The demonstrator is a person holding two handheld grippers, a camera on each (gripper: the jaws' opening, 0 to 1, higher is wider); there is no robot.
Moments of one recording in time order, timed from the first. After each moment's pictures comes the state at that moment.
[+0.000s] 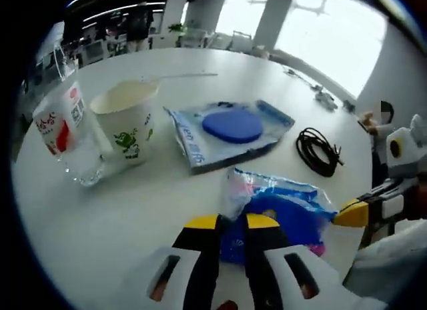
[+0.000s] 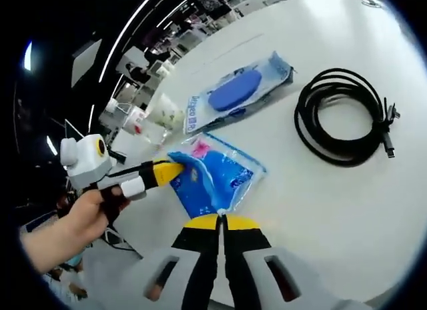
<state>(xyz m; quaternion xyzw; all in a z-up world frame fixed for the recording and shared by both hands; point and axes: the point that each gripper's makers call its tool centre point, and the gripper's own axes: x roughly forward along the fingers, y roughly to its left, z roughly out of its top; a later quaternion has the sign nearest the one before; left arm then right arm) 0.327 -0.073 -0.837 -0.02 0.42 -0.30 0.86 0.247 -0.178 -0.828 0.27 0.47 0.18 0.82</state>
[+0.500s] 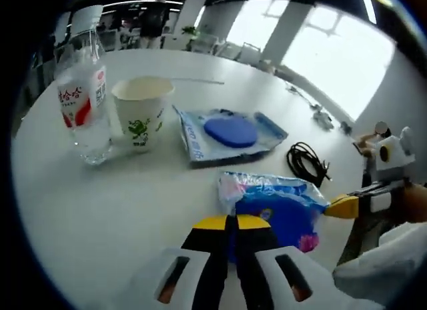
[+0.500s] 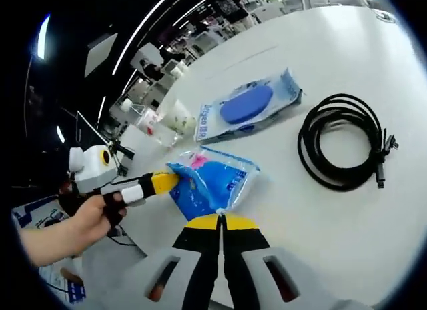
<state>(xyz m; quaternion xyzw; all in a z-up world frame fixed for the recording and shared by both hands) 0.313 -0.075 -0.813 -0.09 0.40 -0.29 0.87 0.257 -0.191 -0.801 0.24 0.44 0.23 0.84</state>
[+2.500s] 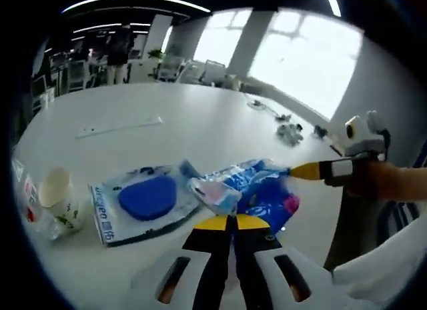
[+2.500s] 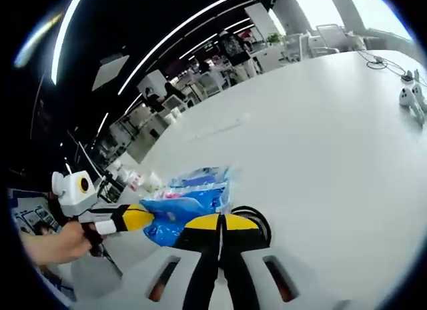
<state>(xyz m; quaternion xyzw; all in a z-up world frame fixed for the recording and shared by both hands) 0.337 -0.226 -0.742 -0.05 0.32 -0.38 0.87 0.334 -0.352 -0.739 0.22 0.33 0.19 0.90</state>
